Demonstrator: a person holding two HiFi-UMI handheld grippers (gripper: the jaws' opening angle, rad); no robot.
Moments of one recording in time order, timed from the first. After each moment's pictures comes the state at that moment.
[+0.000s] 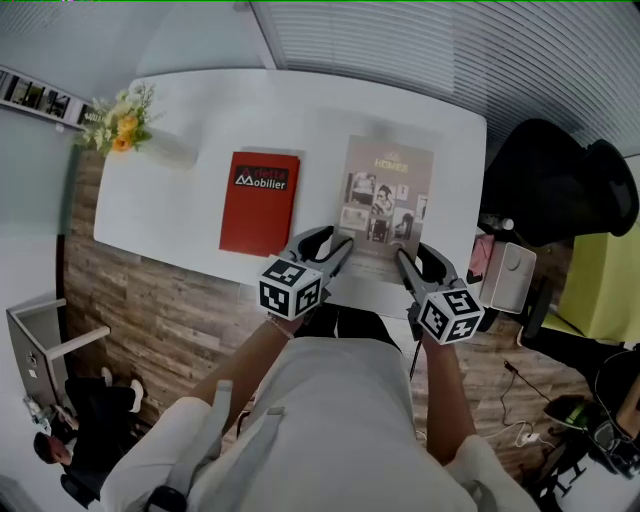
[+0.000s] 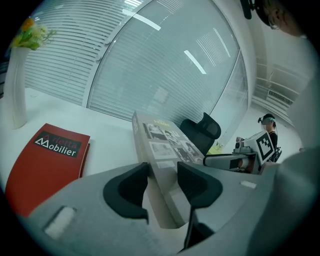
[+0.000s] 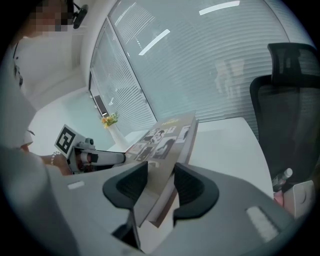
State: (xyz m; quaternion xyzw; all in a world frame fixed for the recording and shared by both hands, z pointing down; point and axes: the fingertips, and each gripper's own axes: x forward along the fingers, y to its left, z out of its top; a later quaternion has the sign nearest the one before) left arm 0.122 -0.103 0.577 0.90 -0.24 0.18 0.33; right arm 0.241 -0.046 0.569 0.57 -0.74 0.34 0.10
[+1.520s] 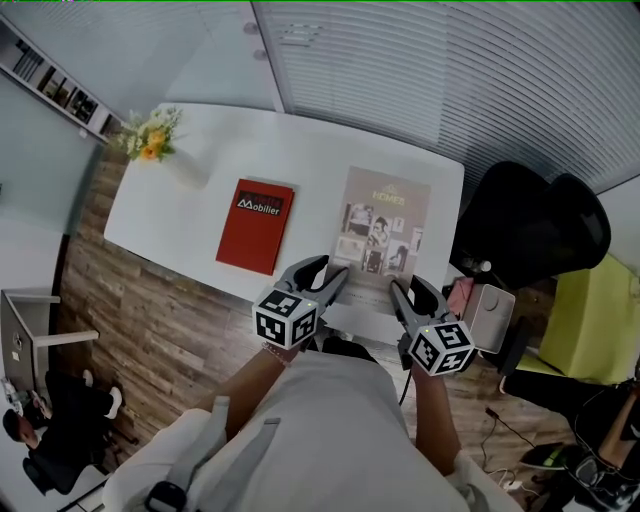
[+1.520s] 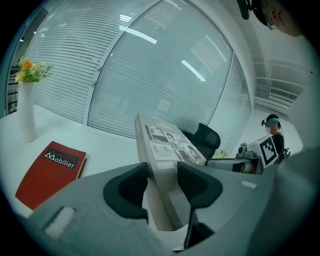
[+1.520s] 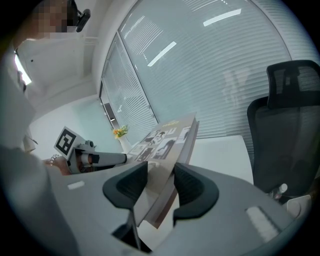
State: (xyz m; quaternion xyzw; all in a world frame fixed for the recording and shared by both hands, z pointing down) left arm 0.152 -0.072 0.499 0.90 -0.30 0.14 0.29; right arm 0.275 -0.018 0.495 0.55 -0.78 0.29 0.06
